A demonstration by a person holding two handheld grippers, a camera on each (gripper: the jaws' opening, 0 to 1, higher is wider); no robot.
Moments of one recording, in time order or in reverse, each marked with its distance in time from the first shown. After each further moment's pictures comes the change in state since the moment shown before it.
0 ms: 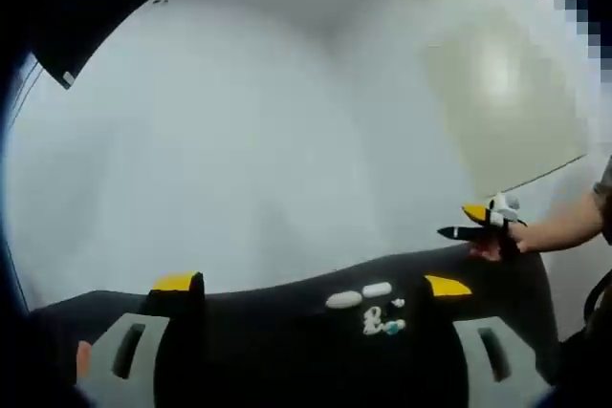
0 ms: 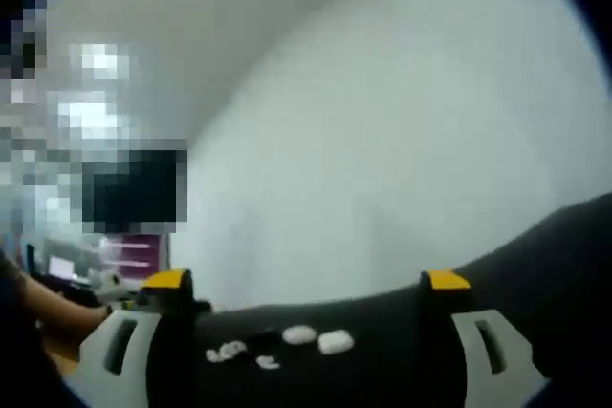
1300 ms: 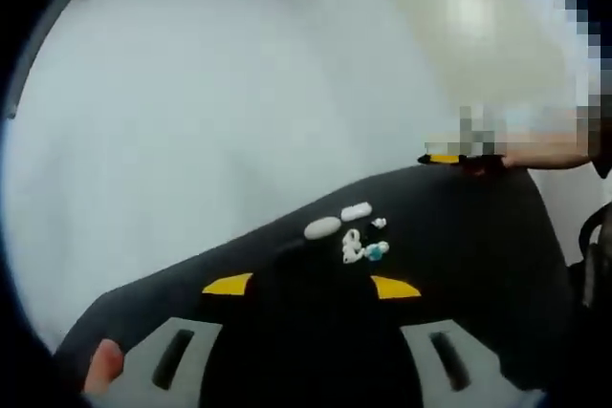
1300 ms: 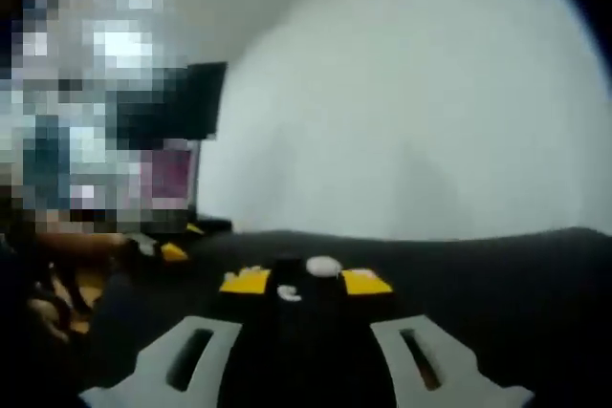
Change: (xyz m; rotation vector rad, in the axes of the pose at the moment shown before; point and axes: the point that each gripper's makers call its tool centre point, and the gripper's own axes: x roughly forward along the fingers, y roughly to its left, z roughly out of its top) left arm 0.001 -0.028 -0.061 0.200 0.336 -0.096; right arm -0.004 0.029 -0.063 -0.148 0.344 0.160
